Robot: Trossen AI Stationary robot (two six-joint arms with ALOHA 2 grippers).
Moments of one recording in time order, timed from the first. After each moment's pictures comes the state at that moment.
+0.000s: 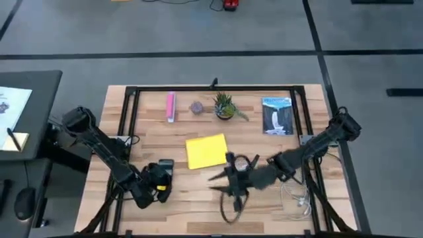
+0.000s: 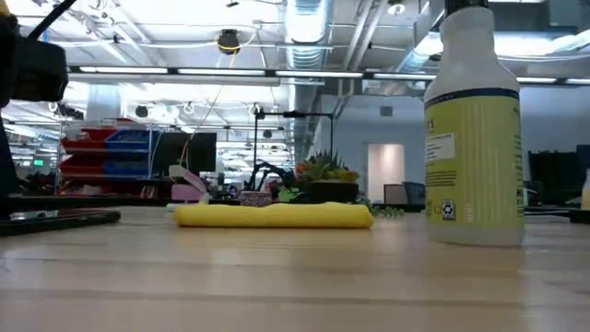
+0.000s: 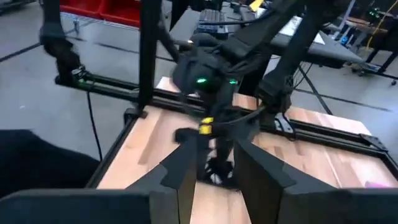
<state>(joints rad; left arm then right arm) -0.85 1.43 0.66 -0.30 -0.54 -1.56 0.46 1.65 1.39 0.00 0.34 -0.08</state>
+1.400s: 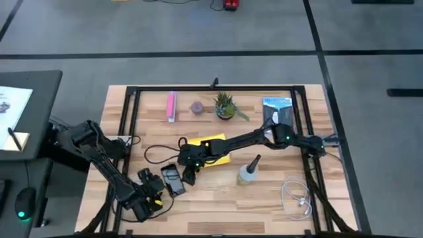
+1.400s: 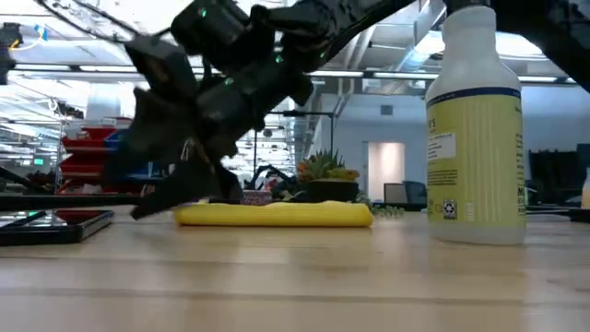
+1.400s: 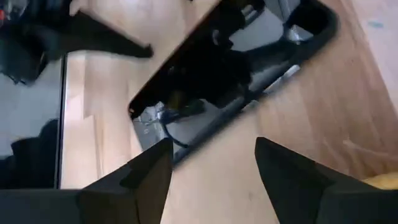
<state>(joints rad) -0.92 1.68 0.83 -0.66 -0.54 -1.32 0.09 2.44 1.89 -0.24 -0.37 0.57</state>
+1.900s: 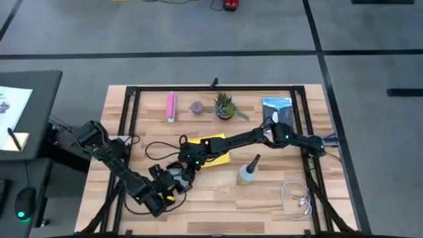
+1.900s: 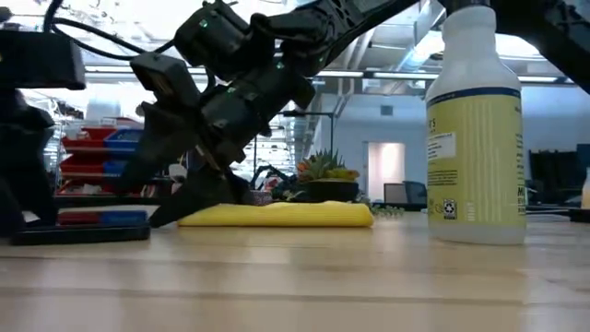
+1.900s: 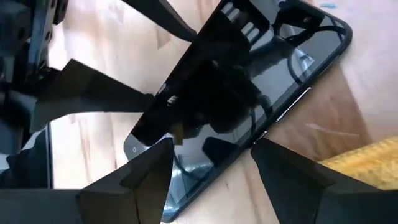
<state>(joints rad) -0.77 1.70 0.83 -0.46 -0.64 -1.08 0.08 2.44 1.89 -0.28 -0.35 0.61</state>
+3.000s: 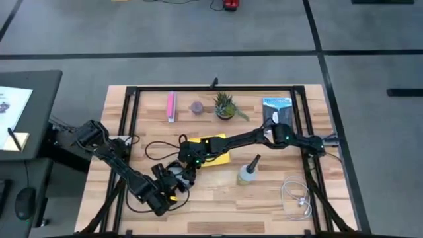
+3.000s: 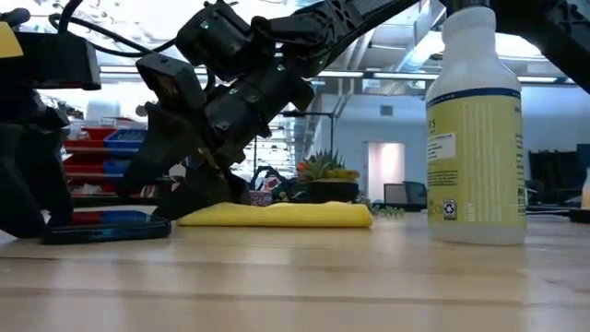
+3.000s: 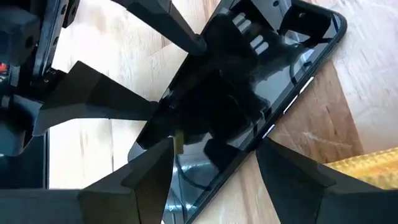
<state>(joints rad) -0.75 1.70 0.83 -0.41 -0.65 -1.03 0.10 2.44 1.89 -0.25 -0.41 0.58</state>
